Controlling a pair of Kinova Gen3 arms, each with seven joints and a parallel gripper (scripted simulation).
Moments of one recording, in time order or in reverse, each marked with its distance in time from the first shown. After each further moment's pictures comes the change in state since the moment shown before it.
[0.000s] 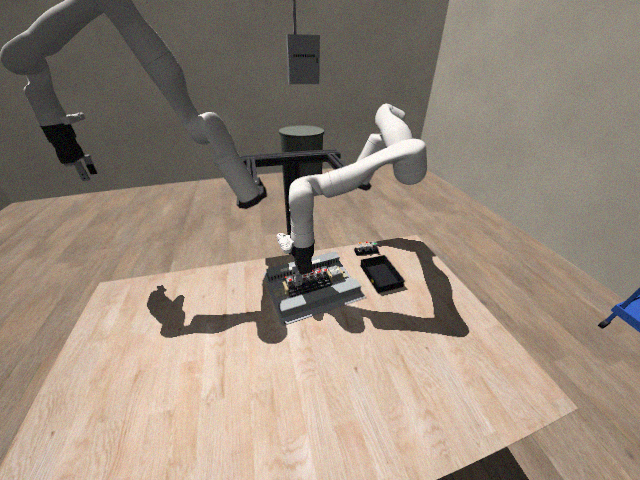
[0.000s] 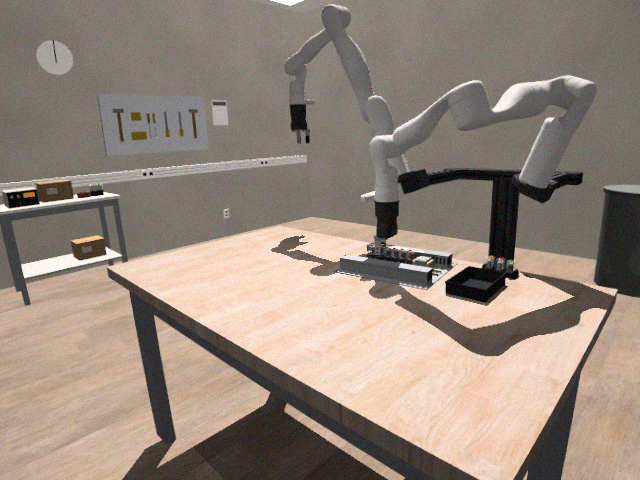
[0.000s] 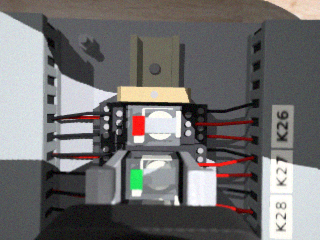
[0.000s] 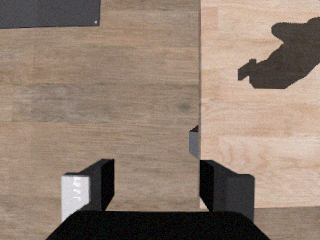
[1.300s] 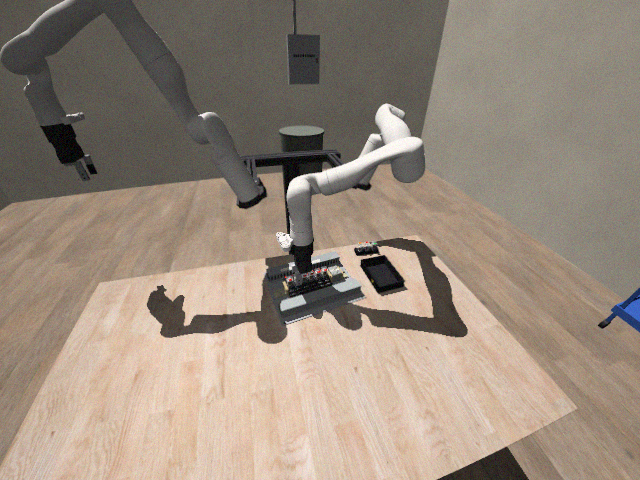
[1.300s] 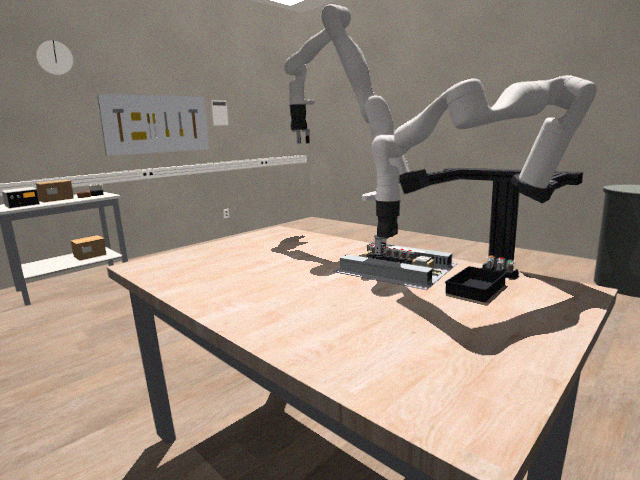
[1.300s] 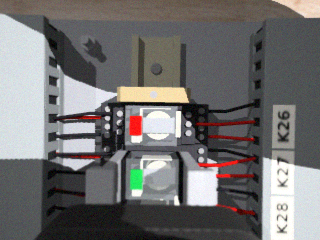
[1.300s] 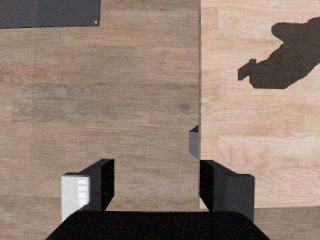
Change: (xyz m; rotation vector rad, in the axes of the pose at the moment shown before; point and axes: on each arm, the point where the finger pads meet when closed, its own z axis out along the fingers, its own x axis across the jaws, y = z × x) left arm 0.001 0.000 0.000 0.000 -0.040 0.000; right arm 0.000 0.000 0.000 0.000 0.000 0.000
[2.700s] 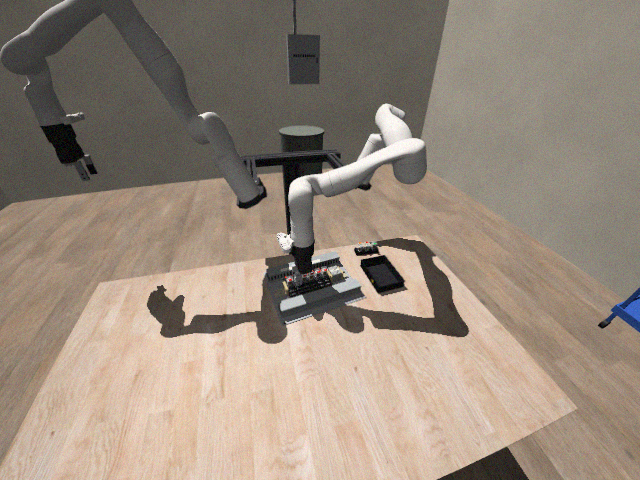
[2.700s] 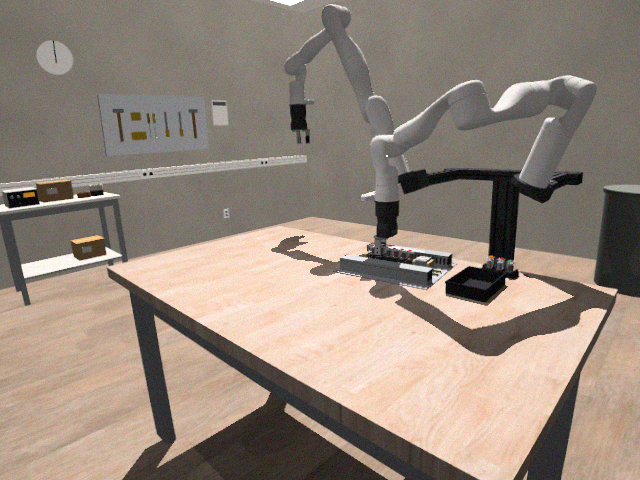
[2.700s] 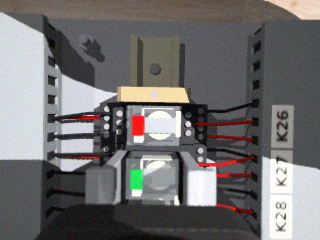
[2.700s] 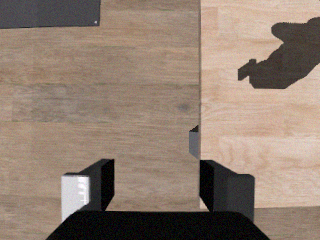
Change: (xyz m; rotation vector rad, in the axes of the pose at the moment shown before) left arm -0.001 0.000 0.000 0.000 0.033 0.000; right arm 0.000 0.000 0.000 0.000 0.000 0.000
